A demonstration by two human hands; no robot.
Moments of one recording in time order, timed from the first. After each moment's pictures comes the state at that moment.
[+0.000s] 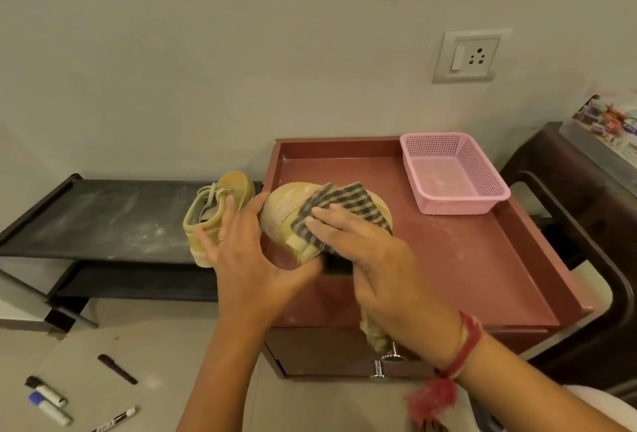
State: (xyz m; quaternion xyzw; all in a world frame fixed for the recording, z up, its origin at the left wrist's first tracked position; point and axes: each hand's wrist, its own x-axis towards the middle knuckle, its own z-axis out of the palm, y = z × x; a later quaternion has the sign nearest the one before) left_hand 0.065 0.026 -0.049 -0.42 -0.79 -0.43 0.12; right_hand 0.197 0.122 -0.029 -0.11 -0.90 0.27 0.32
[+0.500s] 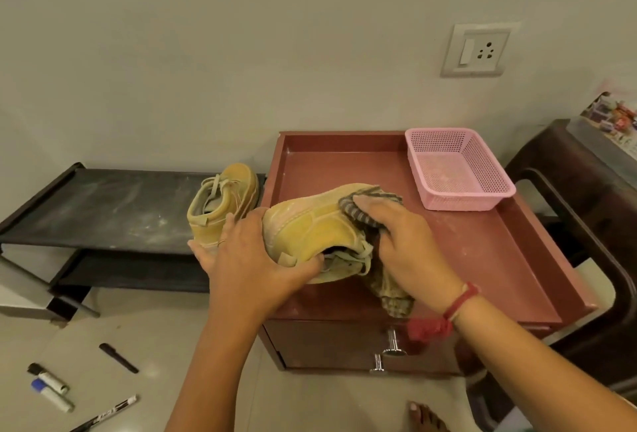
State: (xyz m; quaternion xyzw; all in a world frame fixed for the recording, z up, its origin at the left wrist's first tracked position) left_hand 0.054 0.015 -0.053 -0.37 -0.87 -0.31 0.03; right_hand 0.191 0.161 -0.047 -0.27 -0.88 0.27 0.28
